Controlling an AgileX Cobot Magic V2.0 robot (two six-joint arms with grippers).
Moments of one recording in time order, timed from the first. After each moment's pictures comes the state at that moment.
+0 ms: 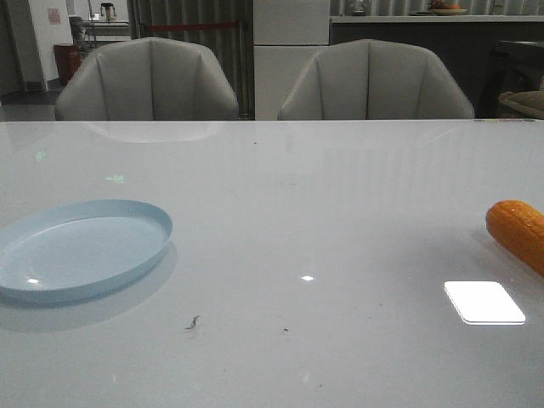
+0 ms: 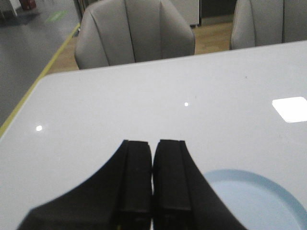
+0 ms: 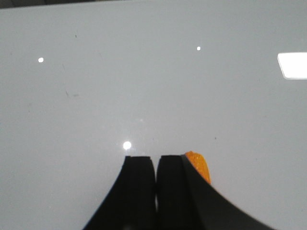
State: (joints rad) left arm -0.10 0.92 -0.55 0.05 -0.01 0.08; right arm 0.08 1.02 -0.65 0.16 0.17 -0.02
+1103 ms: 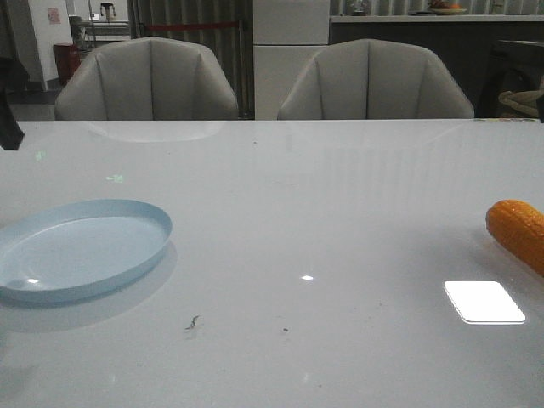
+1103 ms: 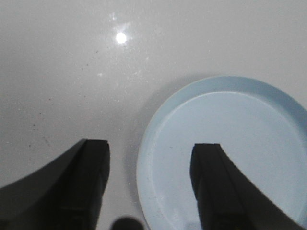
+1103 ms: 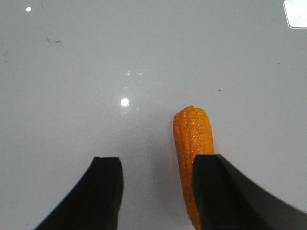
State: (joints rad) left arm -0.10 1.63 -1.12 -0.09 0.57 0.08; right arm 0.08 1.13 -0.65 0.16 0.23 -0.02
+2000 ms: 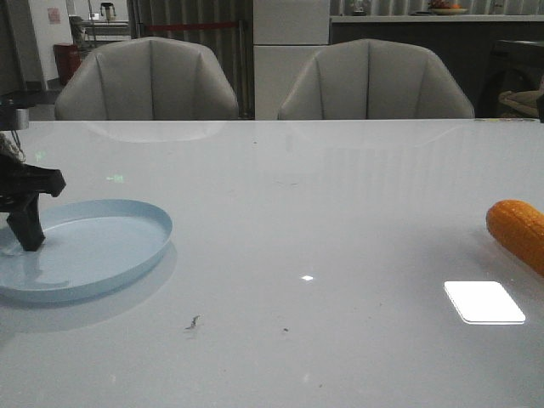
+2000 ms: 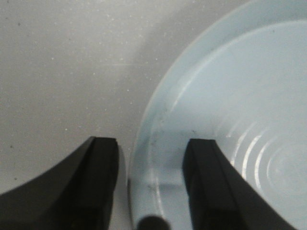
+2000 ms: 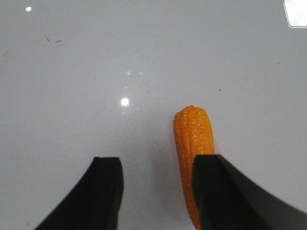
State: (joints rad) left arm -0.10 1.92 -1.19 -0.10 0.63 0.08; right arm 0.08 1.13 -0.65 0.16 0.23 -0.02
